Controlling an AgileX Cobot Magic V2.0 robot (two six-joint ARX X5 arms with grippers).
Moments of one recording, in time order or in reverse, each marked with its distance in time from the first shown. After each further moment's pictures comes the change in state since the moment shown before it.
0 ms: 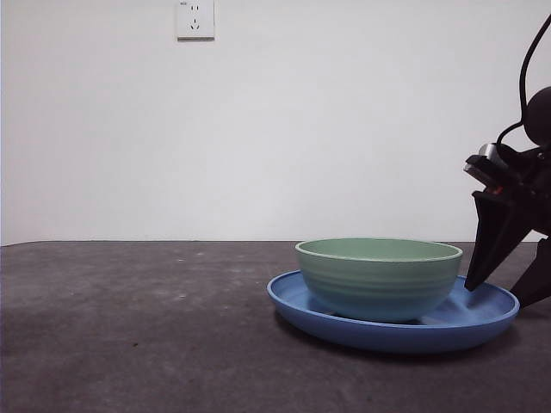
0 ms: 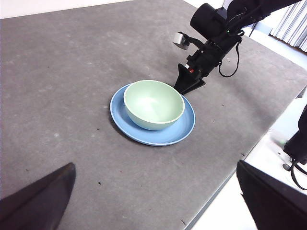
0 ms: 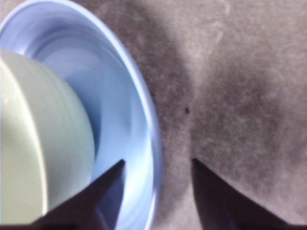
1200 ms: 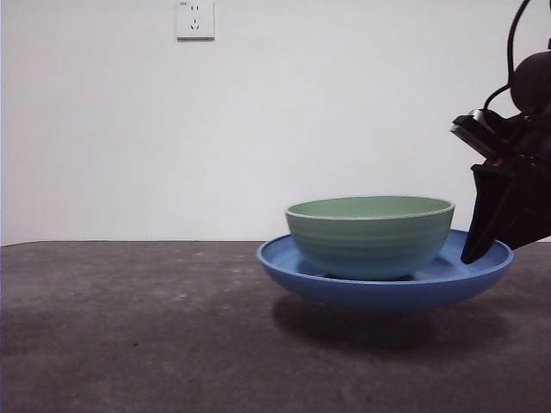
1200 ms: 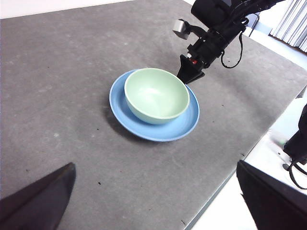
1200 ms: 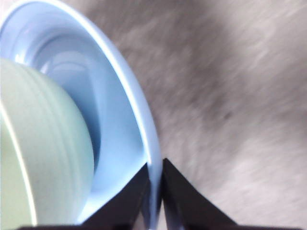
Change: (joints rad) left arm 0.000 0.000 0.000 0.000 0.000 0.000; right arm 0.058 -0.065 0.064 -0.101 -0.007 0.013
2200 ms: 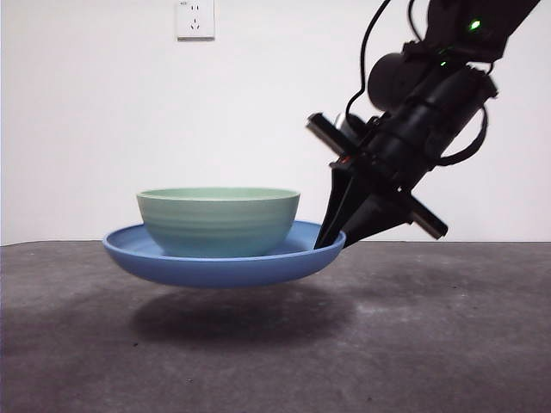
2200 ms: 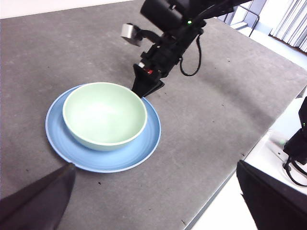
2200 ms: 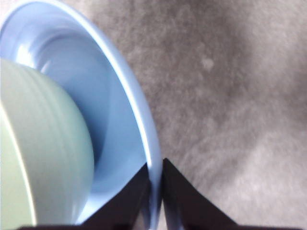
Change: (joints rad) left arm 0.000 0.000 0.000 0.000 0.000 0.000; right arm 0.317 0.237 0.258 0.095 -0.001 0.230
